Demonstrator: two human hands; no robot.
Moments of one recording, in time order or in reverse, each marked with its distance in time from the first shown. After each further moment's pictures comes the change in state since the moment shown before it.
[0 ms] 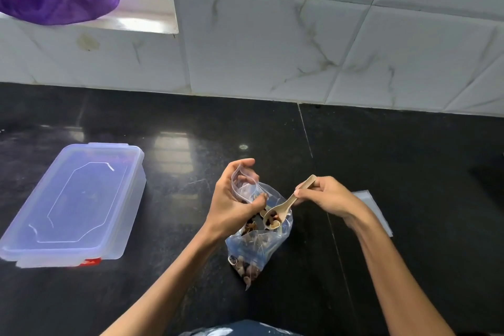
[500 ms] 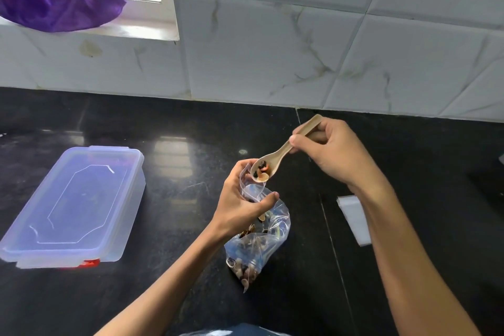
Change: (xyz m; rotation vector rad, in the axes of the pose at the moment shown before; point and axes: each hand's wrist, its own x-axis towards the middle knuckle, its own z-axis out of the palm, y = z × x) left_hand 0.003 0.013 0.012 -0.027 -0.055 -0.002; right_hand -0.038 -0.089 -0.011 -0.096 0.299 -0.422
